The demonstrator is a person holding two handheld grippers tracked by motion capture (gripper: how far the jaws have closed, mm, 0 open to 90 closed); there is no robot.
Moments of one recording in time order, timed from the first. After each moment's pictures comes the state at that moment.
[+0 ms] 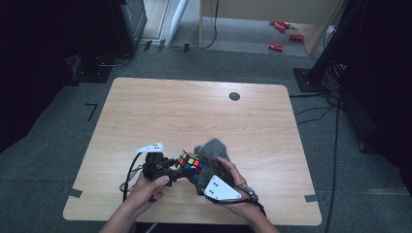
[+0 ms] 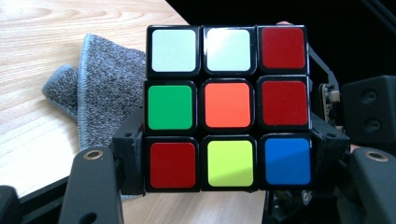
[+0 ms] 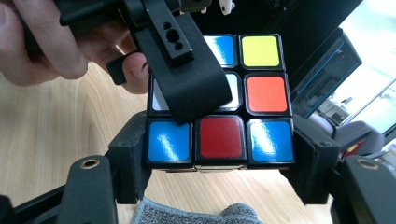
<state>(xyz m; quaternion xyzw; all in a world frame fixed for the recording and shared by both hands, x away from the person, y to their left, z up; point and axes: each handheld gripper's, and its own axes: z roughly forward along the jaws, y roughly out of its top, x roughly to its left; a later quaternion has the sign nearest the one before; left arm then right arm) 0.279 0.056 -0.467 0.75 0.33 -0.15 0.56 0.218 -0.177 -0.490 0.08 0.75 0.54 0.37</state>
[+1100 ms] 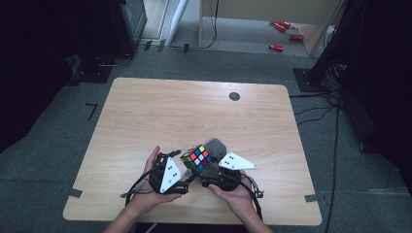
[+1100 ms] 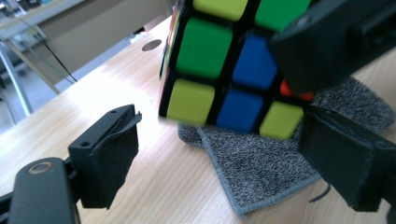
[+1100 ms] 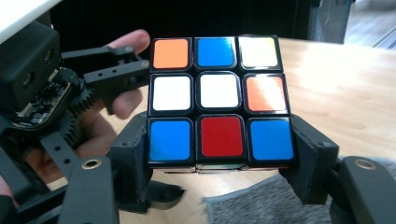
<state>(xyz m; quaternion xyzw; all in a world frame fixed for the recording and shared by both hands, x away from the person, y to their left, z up) 0.232 0.022 -0.468 0.82 0.18 0.30 0.45 0.231 -0.191 -0.460 0.36 0.72 0.59 0.12</state>
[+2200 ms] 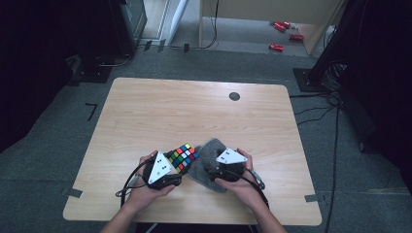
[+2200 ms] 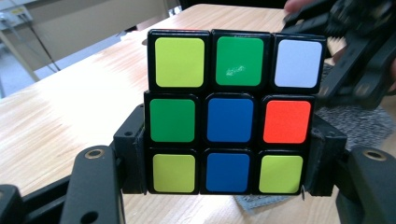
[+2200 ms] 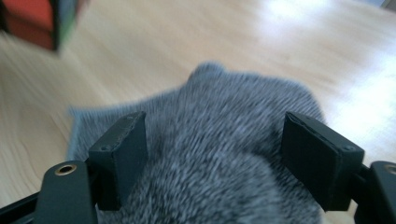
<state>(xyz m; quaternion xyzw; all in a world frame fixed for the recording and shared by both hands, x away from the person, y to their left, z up) 0.250 0.046 -0.473 0.80 0.22 0.23 0.50 0.270 -0.210 -0.511 0.35 0.81 0.41 0.22</state>
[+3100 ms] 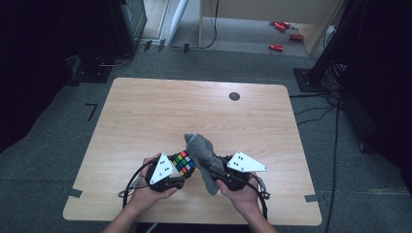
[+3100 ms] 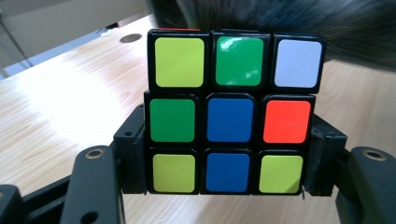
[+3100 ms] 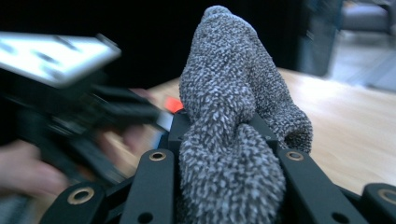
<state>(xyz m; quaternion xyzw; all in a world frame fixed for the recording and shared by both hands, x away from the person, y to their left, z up) 0.244 0.037 -0.475 0.81 0.21 0.20 0.51 0.220 -0.205 -0.435 0.31 0.70 0.62 0.16</state>
